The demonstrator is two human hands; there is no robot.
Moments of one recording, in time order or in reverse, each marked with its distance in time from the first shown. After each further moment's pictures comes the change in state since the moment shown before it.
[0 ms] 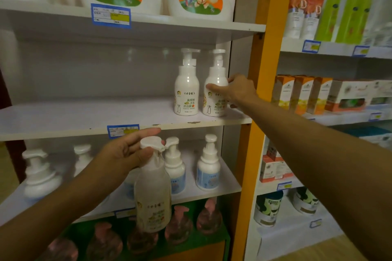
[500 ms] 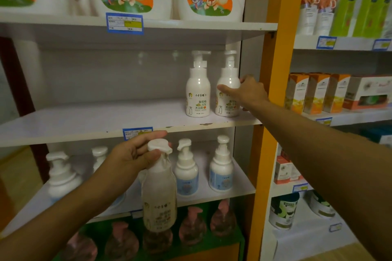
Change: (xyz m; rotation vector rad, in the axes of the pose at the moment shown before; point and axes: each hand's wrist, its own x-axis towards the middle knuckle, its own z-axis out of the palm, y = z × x) left_hand -0.005 0.004 -0.007 -0.030 0.038 -0.013; right_hand 0.002 0.005 0.010 -0.038 0.074 0.034
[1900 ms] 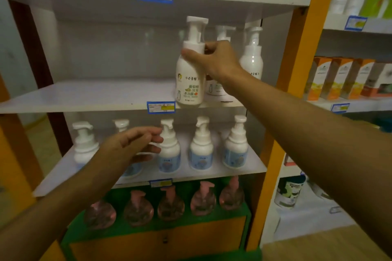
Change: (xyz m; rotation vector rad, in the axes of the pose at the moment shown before) left_hand -0.029 -0.043 -0.047 -0.181 0.031 -0.012; right_hand -0.082 -0.112 0.032 0.463 -0.275 -0.239
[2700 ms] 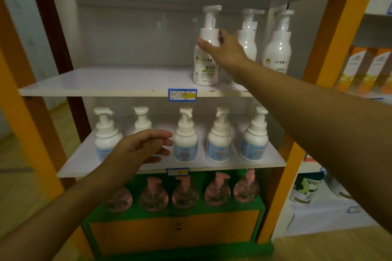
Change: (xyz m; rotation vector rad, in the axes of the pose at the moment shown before) left_hand -0.014 -0.033 -0.024 0.072 0.009 -0.089; right_hand 0.024 0.018 0.036 -0.055 -0.026 0.035
